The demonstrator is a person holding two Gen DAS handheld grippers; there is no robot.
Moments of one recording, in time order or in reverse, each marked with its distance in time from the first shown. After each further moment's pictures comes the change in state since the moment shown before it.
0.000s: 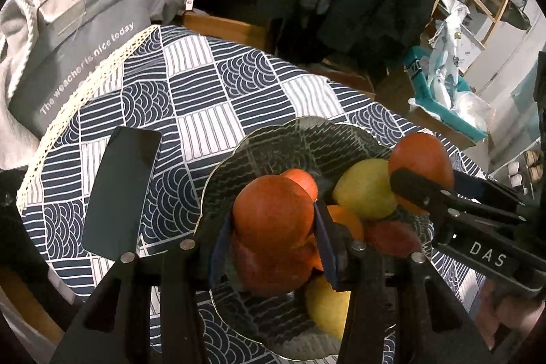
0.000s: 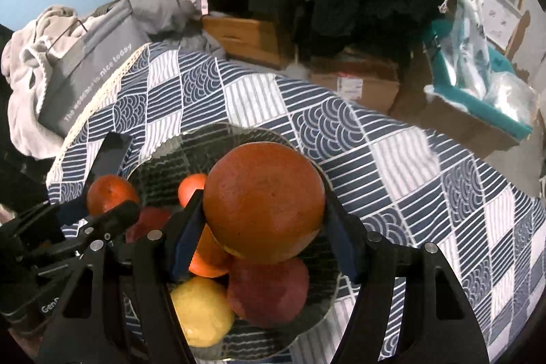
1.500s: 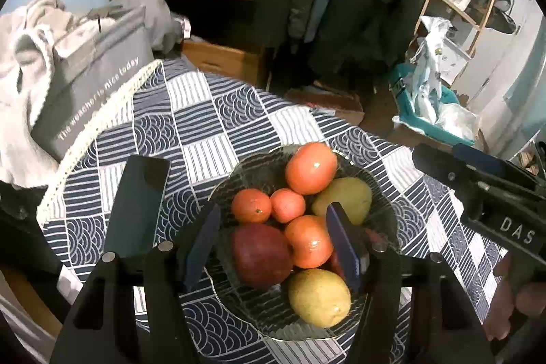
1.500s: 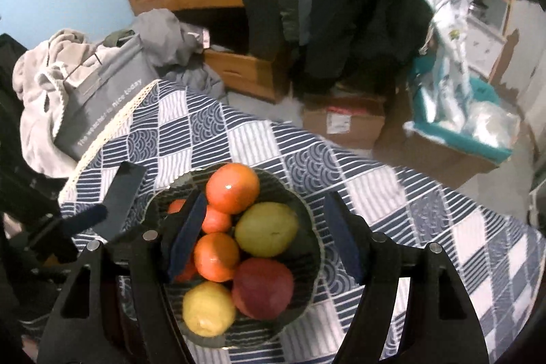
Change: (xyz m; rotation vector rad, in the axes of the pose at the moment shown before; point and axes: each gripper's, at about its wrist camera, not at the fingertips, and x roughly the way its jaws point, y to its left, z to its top) left arm -0.059 -0.017 0.010 0.035 -0.096 -0.003; right arm -0.074 0.007 0.016 -0.036 -0.147 -0.070
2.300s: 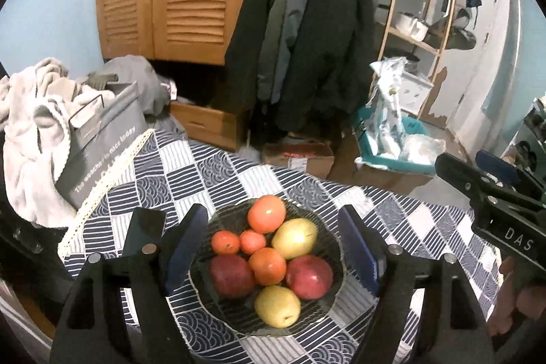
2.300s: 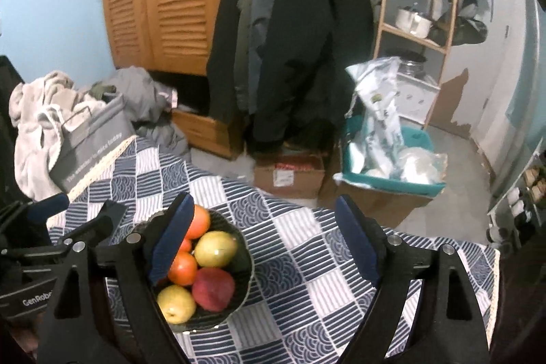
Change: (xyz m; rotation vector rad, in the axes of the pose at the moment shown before) left arm -0.095 -0.046 0.011 0.077 -0.211 -0.048; right arm -0.124 -0.028 -0.006 0.012 -0.253 -0.165
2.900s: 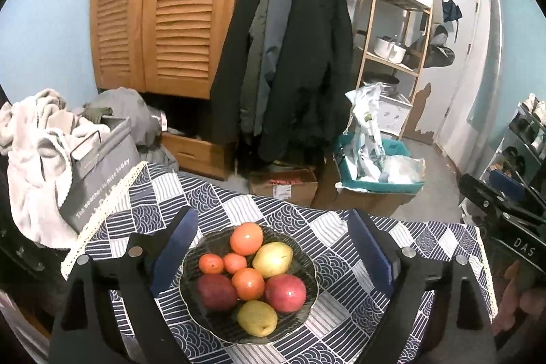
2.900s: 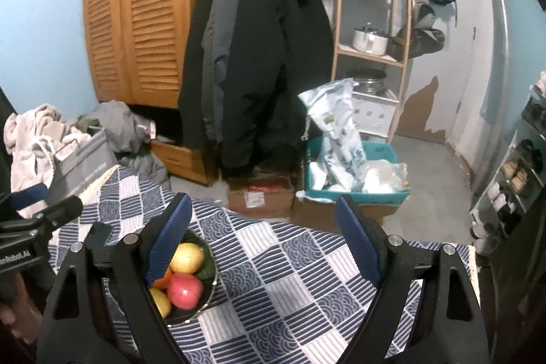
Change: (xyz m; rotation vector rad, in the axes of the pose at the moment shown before) left arm -0.045 -0.031 0.013 0.038 -0.109 -0.027; right arm -0.066 -0.055 -0.006 0.056 -0.114 -0.078
